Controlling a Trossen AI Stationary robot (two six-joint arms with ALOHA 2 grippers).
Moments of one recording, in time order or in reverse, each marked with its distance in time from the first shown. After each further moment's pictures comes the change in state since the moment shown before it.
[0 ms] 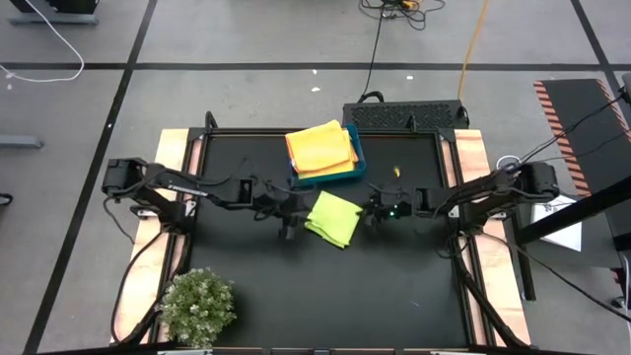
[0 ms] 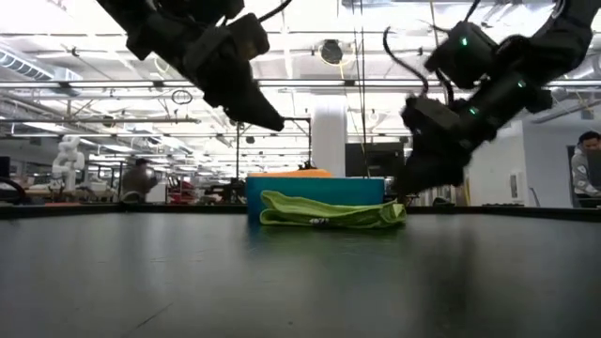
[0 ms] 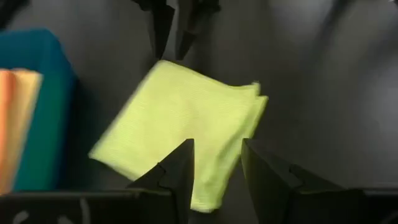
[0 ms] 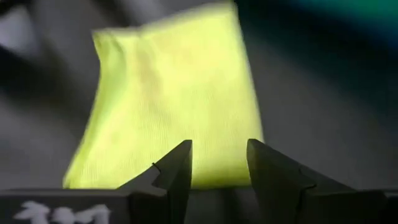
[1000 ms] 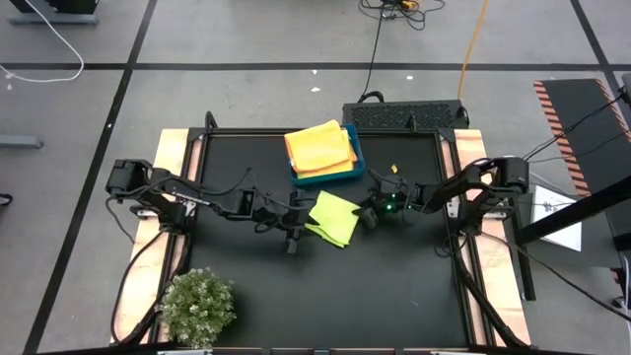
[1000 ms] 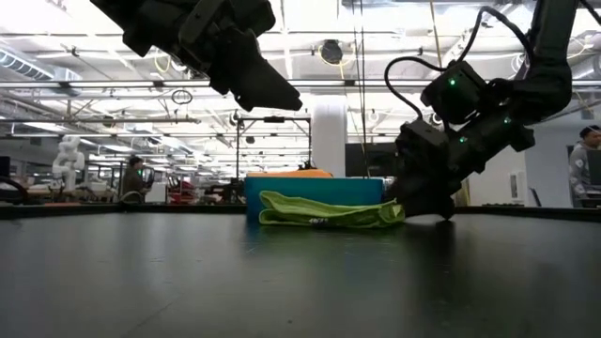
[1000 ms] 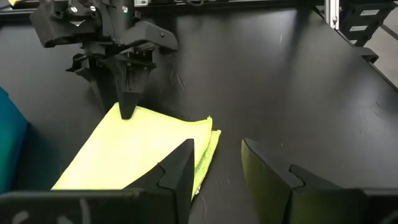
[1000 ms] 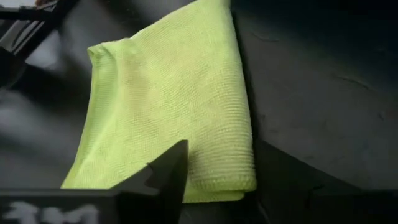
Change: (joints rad) left arm -0.104 0.043 -0.001 0.163 0.000 -0.023; right arm -0.178 0.253 -0.083 0.407 -0.289 0.048
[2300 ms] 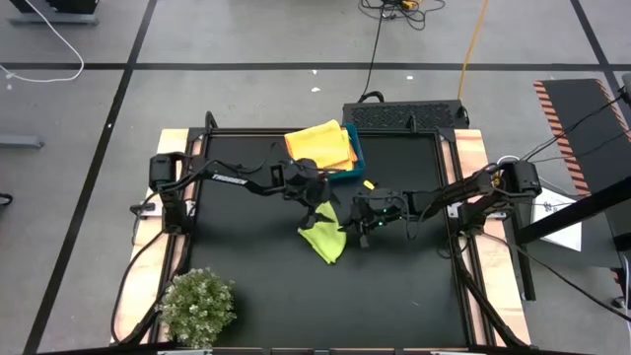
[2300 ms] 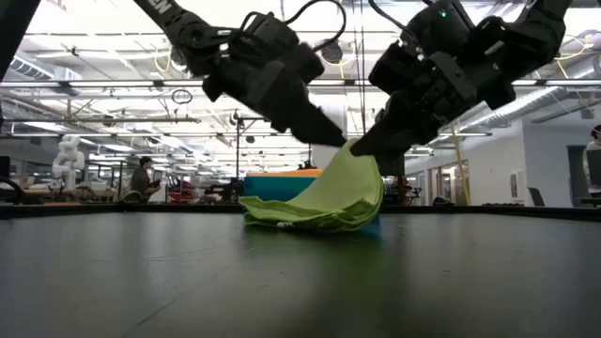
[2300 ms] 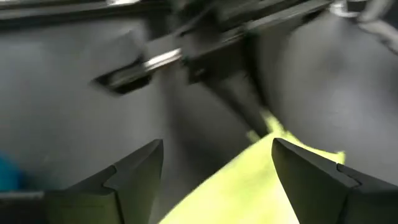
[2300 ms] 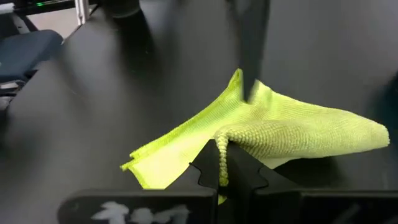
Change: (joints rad) left arm 0.259 0.304 0.240 -0.011 0.380 0.228; right arm 0.241 -0.087 0.225 -0.205 -0.006 -0.445
